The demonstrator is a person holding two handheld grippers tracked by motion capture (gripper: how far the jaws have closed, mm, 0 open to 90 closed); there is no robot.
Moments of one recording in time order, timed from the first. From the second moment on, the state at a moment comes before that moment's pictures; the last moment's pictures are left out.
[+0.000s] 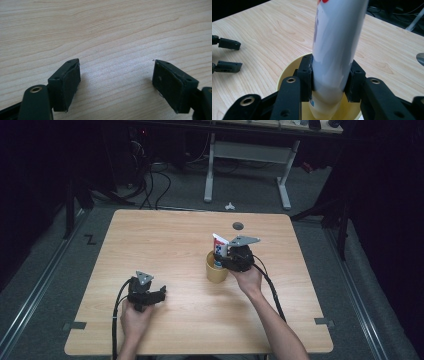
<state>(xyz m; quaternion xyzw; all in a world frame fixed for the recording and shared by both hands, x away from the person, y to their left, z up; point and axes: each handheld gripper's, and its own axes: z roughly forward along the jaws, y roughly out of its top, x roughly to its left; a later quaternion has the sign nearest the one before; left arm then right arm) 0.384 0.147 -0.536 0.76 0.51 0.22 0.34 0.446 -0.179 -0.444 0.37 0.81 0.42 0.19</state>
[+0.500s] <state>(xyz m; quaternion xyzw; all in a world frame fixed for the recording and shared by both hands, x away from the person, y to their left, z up) 0.385 0.147 -0.536 0.76 0.51 0.22 0.34 0.445 -0.175 -0.449 0.36 0.81 0.42 0.18</state>
